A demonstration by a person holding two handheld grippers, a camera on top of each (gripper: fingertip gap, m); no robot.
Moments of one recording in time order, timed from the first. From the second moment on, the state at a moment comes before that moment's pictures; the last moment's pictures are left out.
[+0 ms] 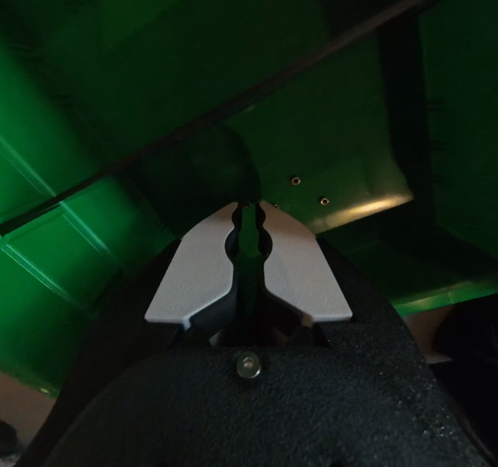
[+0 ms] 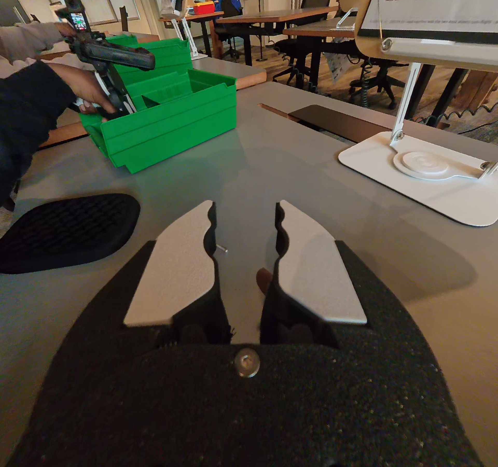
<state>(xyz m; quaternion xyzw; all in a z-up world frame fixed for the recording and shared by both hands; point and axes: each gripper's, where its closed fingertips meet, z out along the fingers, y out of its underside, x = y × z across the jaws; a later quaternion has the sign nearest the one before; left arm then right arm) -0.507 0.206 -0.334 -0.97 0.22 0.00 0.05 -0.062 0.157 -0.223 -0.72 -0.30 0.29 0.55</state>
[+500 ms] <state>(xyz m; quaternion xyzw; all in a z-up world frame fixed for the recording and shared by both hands) -0.510 0.203 -0.335 -0.97 0.22 -0.01 0.04 -0.059 0.159 -0.221 -0.72 -0.29 0.28 0.56</state>
